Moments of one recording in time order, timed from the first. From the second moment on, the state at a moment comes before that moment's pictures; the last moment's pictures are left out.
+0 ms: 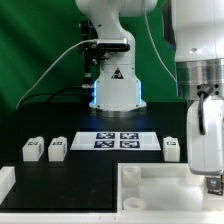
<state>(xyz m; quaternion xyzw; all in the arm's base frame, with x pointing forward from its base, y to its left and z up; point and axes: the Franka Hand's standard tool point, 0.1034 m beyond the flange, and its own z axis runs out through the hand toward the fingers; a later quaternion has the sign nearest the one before) 0.631 0.119 0.066 -0.57 0.82 0.01 0.07</state>
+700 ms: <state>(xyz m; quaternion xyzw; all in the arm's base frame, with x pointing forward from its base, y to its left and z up) 0.632 0.122 0.068 -0.87 0.49 -0.02 0.07</state>
